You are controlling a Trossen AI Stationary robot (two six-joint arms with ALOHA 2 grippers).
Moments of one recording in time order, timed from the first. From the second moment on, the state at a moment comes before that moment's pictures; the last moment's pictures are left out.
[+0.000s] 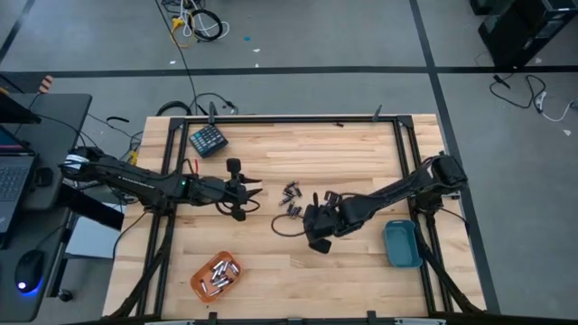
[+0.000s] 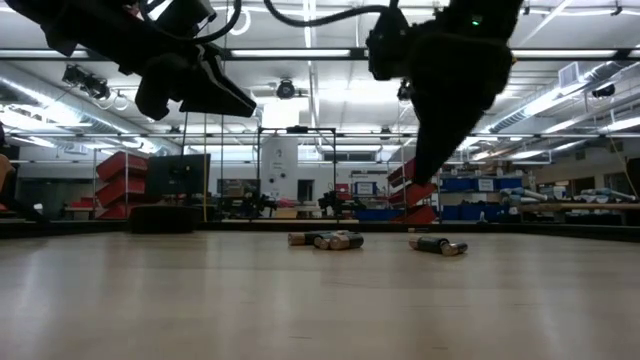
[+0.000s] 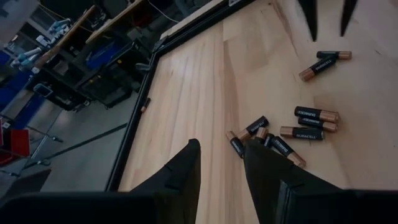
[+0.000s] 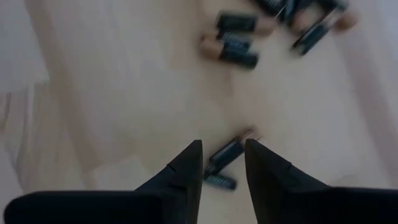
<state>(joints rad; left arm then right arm) -0.15 1.11 0.52 0.18 -0.48 0.42 0.31 1.81 1.27 -0.77 0.31 0.61</state>
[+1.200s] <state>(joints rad) -0.15 1.11 0.52 0.16 -0.49 0.41 0.20 1.93 1.27 -0.76 0.21 1.04</state>
